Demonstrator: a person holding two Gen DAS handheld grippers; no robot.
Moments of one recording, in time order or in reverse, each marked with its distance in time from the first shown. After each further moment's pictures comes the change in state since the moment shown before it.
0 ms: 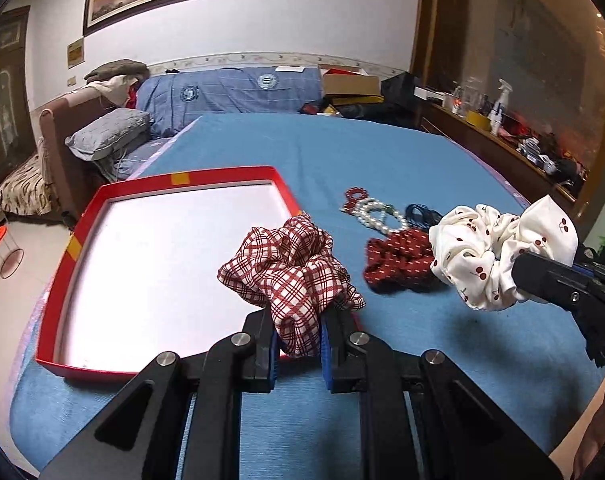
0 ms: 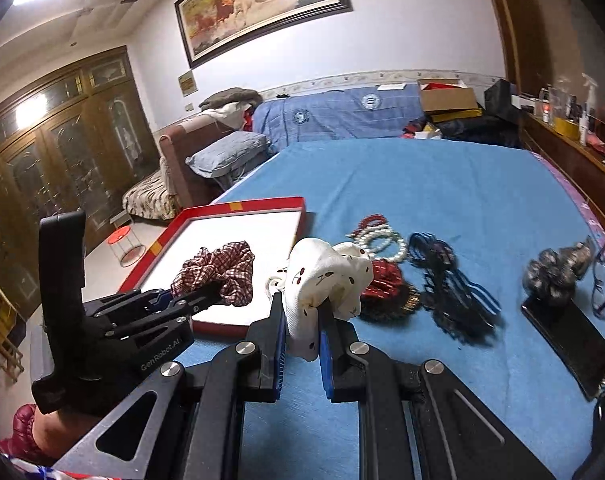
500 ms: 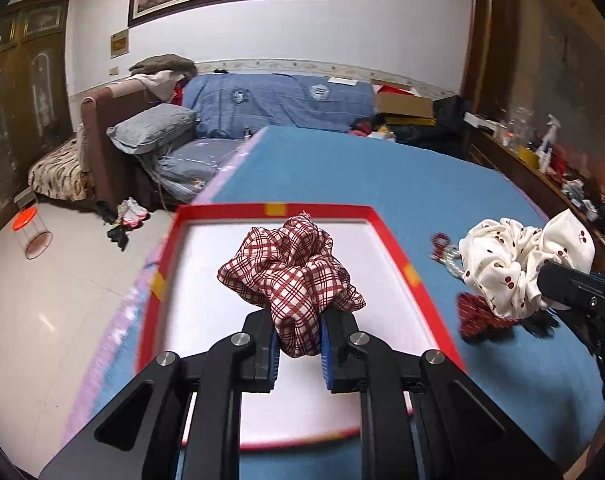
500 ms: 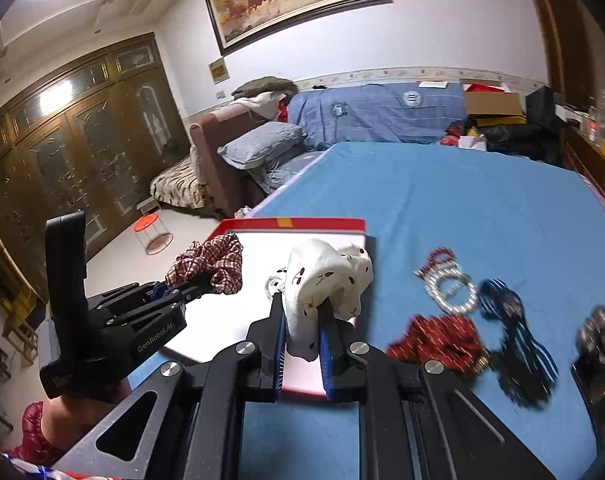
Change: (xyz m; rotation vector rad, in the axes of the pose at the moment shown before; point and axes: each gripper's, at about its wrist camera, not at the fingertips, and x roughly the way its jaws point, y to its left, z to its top) left arm -0.003 0.097 0.045 -0.094 -0.023 0.120; right arm 0.058 0.049 0.057 -0.052 0.044 0.107
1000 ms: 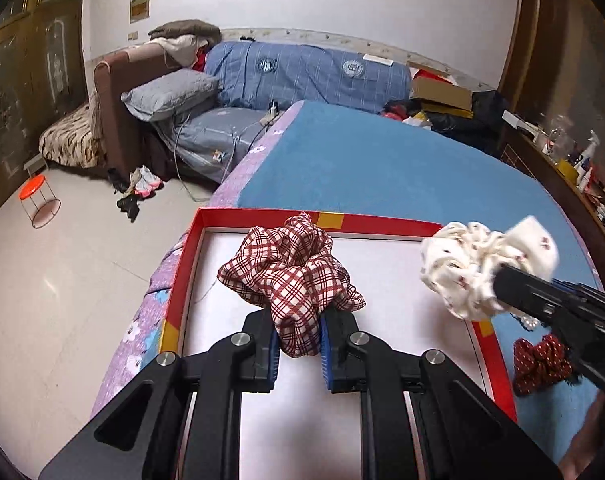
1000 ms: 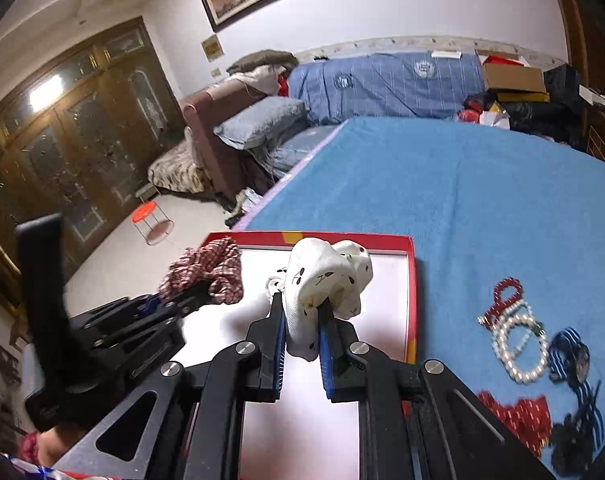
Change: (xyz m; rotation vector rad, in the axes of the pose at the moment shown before) left arm 0.084 0.044 0.041 -0.090 0.115 0.041; right arm 0.130 0.005 0.052 0.041 0.112 0.009
